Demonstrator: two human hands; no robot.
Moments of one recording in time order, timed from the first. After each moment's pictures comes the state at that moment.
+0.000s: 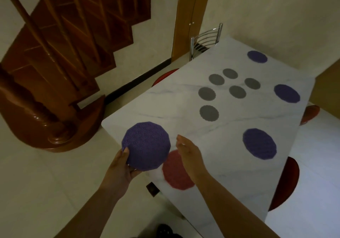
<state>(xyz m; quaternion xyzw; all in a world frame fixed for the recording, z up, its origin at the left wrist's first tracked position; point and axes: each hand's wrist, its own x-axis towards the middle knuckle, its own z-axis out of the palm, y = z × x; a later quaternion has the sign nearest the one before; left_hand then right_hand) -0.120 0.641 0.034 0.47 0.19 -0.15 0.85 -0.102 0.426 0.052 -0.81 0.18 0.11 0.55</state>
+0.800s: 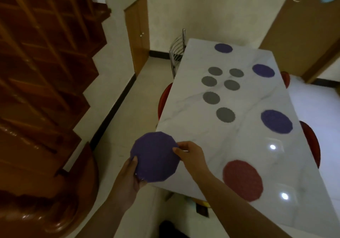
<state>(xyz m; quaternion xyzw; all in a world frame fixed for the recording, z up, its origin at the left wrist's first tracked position) 0.114 0.821 0.020 0.50 0.06 -0.37 0.78 0.049 0.625 0.064 -0.75 0.36 -0.05 0.56</state>
